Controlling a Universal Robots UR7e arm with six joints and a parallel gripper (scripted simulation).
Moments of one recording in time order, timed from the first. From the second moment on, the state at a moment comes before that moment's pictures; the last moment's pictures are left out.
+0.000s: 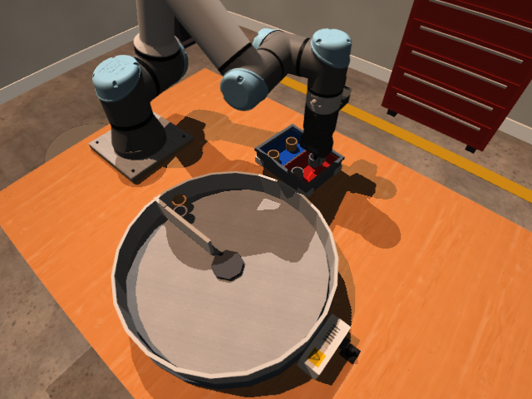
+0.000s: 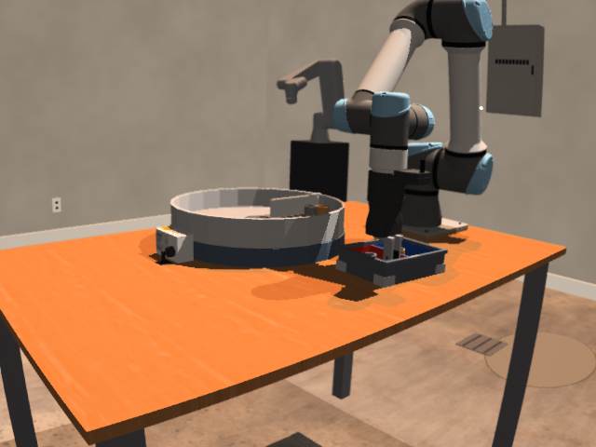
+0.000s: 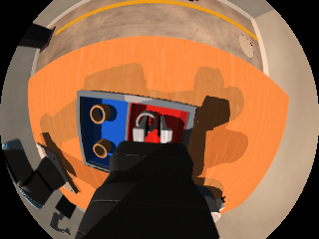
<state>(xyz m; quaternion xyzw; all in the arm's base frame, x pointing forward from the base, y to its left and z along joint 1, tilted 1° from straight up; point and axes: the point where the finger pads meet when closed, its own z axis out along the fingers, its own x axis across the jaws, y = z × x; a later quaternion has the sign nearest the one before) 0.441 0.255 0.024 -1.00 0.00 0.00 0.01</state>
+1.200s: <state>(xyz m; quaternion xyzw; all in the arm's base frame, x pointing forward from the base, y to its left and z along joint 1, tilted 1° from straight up) 0.441 0.255 0.034 -1.00 0.00 0.00 0.01</state>
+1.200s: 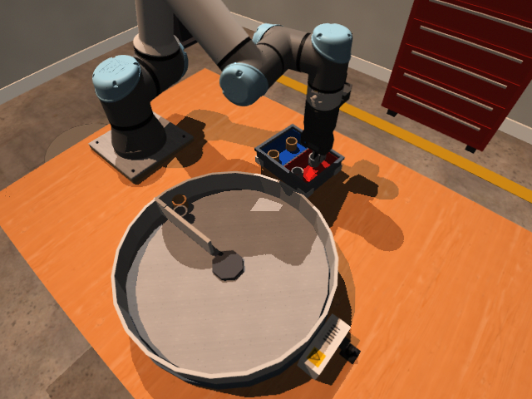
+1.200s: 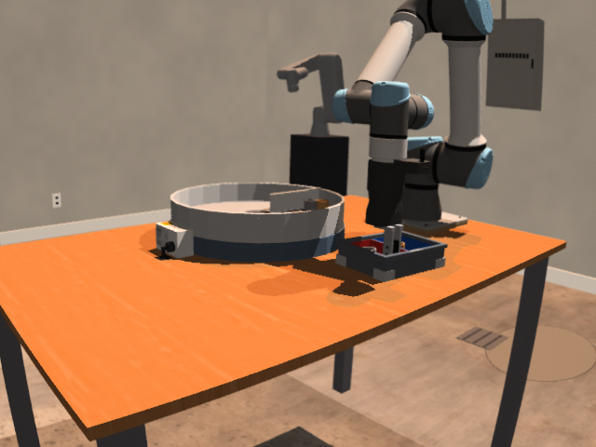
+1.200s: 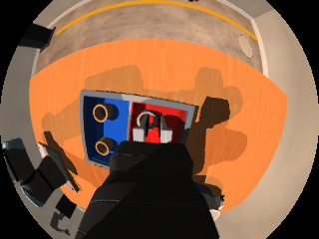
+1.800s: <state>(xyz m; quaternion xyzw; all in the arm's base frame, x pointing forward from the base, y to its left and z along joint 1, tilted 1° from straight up) 0.441 0.255 0.039 -1.00 0.00 0.00 0.01</state>
